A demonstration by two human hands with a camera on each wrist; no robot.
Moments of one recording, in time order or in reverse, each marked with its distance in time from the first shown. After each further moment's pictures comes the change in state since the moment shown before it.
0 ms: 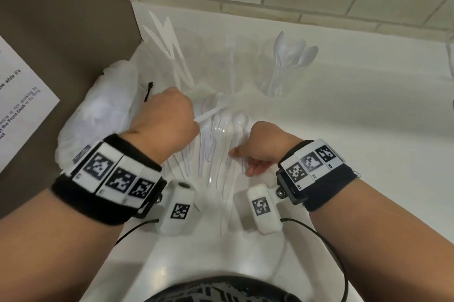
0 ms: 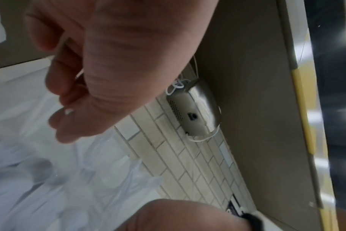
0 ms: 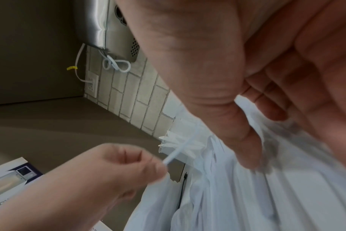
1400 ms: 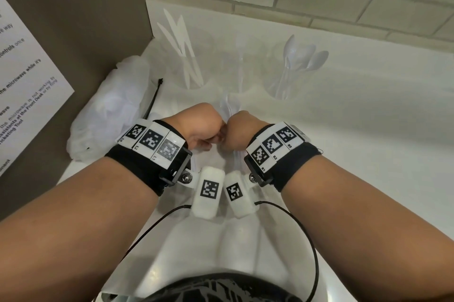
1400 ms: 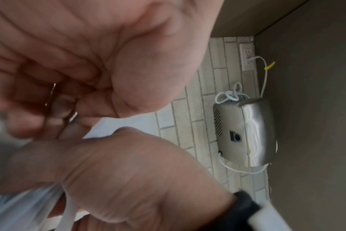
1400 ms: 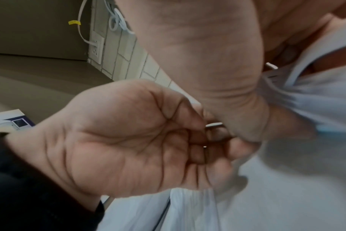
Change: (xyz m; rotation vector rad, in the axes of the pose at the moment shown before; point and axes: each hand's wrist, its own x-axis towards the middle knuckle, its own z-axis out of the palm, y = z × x) left_hand 0.018 0.024 0.025 -0.893 -0.519 -0.330; right_hand 0.026 -0.050 0.022 -0.793 0.220 -0.153
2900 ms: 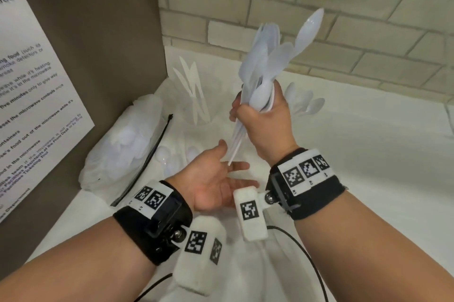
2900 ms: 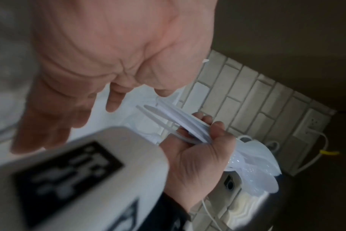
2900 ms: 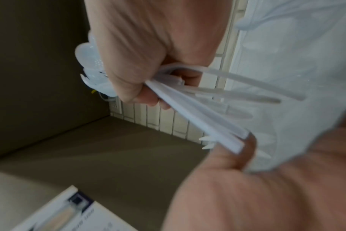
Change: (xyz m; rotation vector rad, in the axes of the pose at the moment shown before) left_hand -0.022 -0.015 0.014 -0.949 -0.426 -0.177; right_hand -0.044 0.010 -0.066 1.486 0.760 -0.424
